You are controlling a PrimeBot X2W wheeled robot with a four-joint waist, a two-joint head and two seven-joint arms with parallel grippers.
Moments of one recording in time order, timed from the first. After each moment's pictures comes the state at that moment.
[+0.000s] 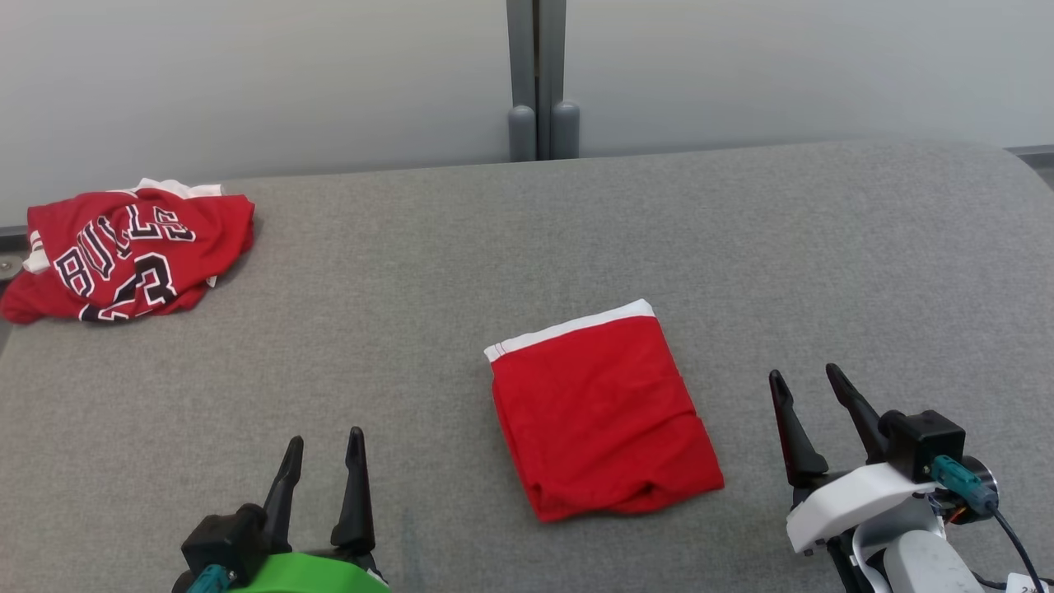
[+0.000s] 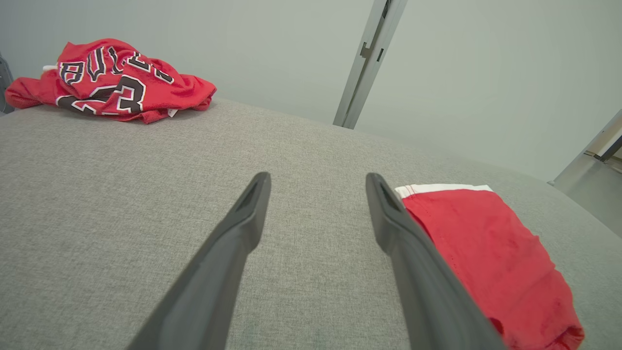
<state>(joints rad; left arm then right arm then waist) 0.04 0.05 -0.17 0.22 -0.41 -0.08 -0.26 -0.14 -0.05 0.01 0.35 0.19 0.13 -0.26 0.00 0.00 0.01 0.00</state>
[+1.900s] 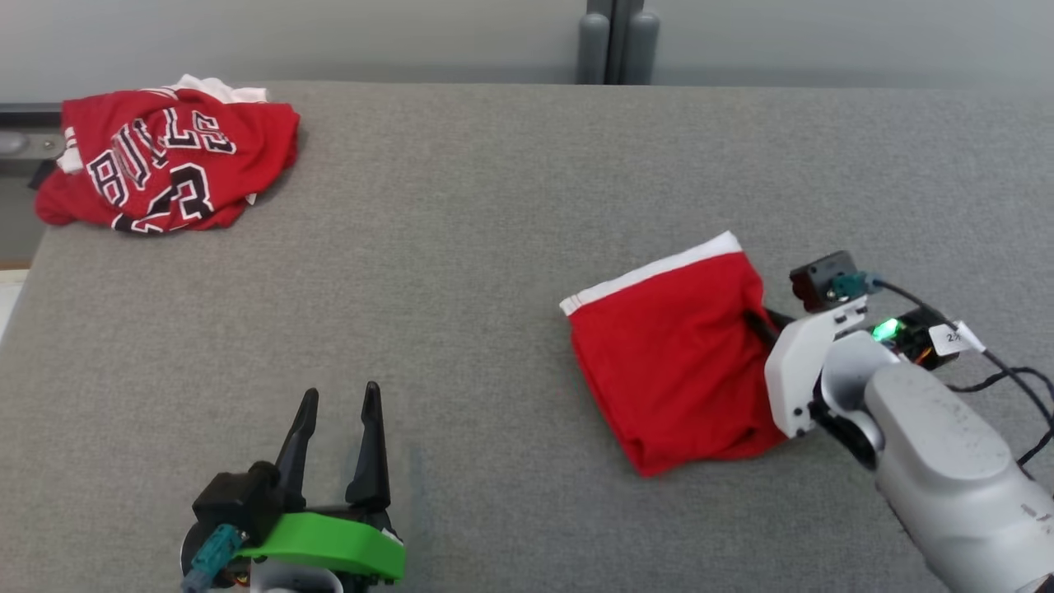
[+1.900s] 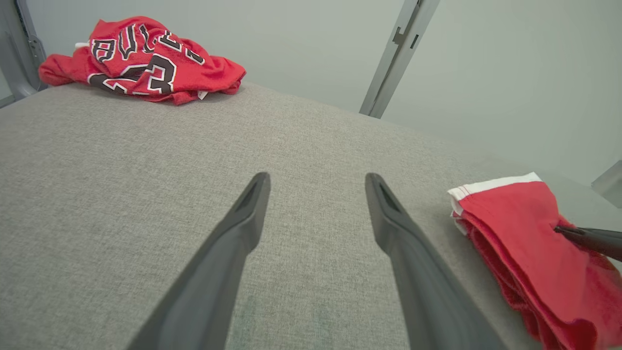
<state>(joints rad) -0.04 0.05 -0.21 0.20 -0.41 -0.07 -0.26 -0.61 -0.25 0.44 0.72 0.38 0.13 0.16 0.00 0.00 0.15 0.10</state>
